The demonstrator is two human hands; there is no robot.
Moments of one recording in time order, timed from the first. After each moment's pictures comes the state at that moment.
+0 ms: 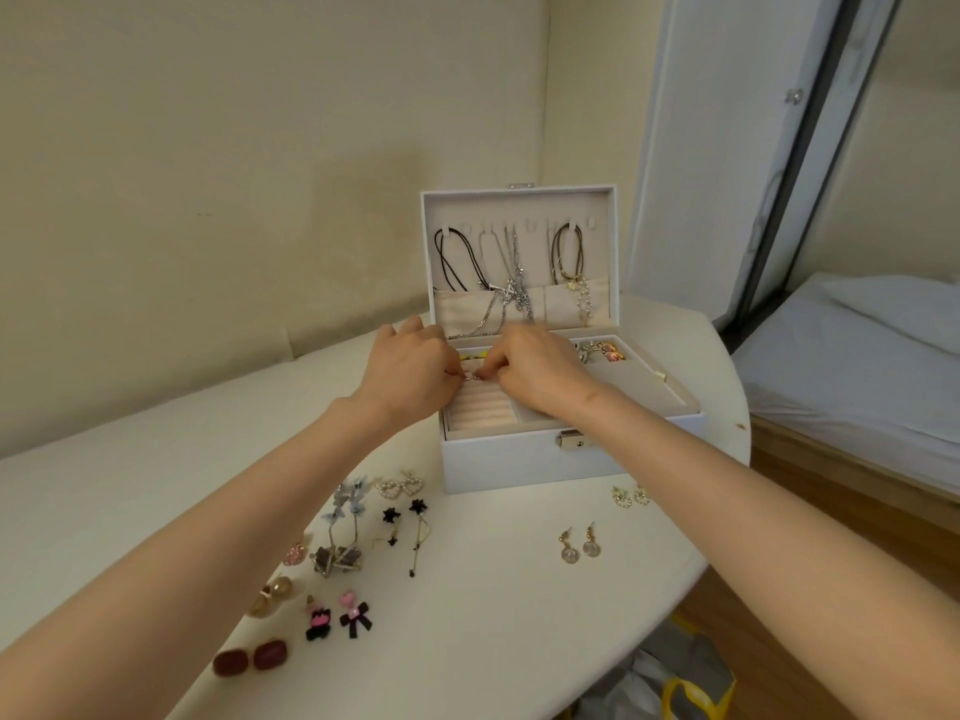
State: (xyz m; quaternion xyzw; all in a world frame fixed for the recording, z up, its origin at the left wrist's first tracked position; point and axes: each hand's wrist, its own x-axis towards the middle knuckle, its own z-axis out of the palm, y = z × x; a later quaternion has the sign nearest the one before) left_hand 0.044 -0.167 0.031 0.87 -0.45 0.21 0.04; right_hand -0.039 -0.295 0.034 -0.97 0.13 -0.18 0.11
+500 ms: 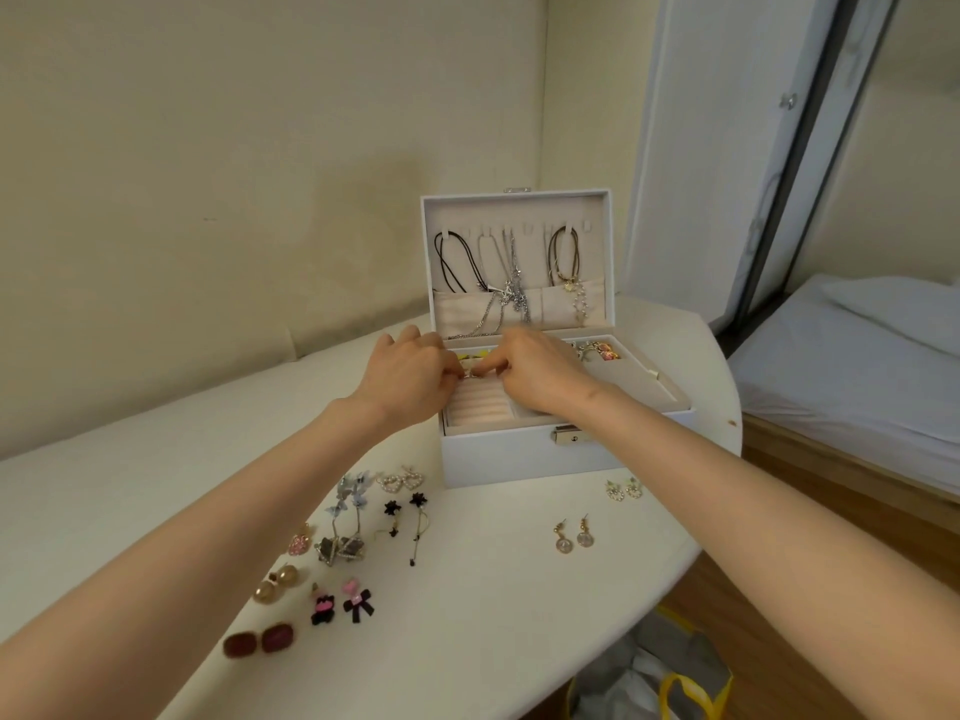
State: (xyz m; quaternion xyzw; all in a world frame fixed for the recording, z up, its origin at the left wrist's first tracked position) left_hand 0.039 -0.160 0.031 0.87 -0.46 0.17 0.04; right_hand -0.046 -0.295 0.032 -0.97 0.12 -0.16 0.11
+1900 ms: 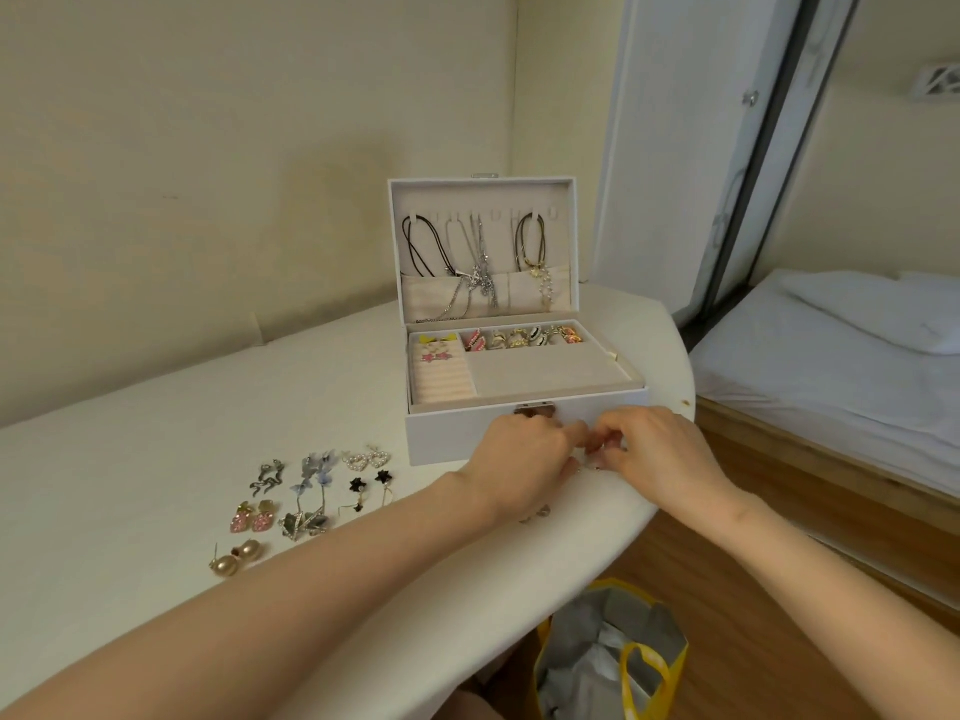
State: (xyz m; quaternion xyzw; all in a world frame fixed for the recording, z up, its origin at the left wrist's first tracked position) left_hand -0.090 -0.208 -0.015 0.77 -0.61 0.14 0.05; right_hand -0.195 -0.326 -0.013 -0.96 0.23 -0.14 0.09
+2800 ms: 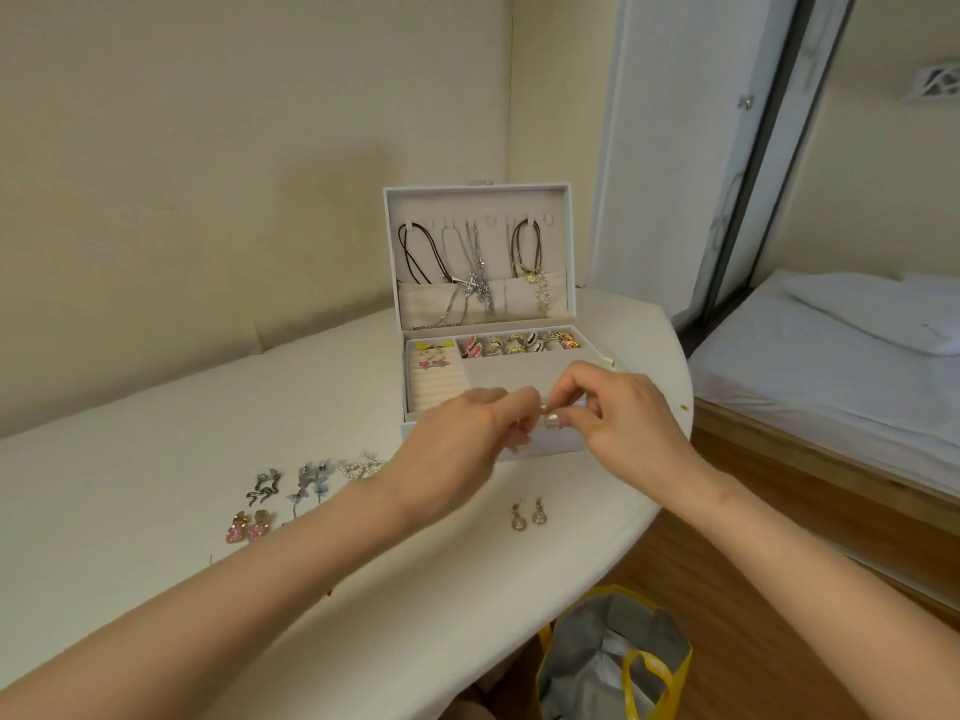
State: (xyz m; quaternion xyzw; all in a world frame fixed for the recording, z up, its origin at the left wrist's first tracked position) left_hand -0.072 -0.157 0.015 0.74 -0.63 0.10 0.24; right_hand -0.181 -0.302 0.017 -0.92 0.12 -0.28 0.25
